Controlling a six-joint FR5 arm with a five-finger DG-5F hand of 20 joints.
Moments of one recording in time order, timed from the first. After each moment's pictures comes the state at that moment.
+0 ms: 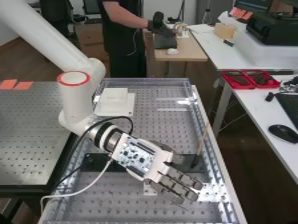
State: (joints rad) arm 1.47 -2.23 -1.72 -2.47 -1.15 -0.04
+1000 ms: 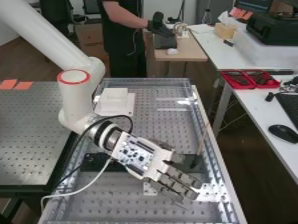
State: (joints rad) arm 1.48 -2.23 -1.72 -2.47 -1.14 -0.04
